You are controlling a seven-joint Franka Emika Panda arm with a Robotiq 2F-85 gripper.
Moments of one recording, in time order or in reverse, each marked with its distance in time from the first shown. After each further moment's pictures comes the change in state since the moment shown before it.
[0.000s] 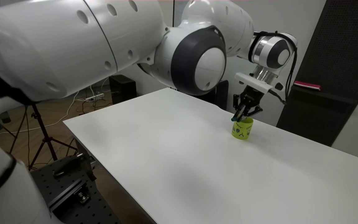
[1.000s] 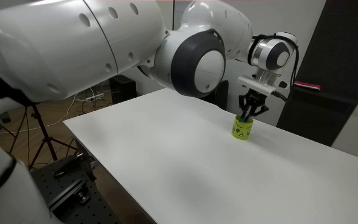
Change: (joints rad) arm 0.007 0.017 -0.018 0.009 -0.029 0.169 -0.013
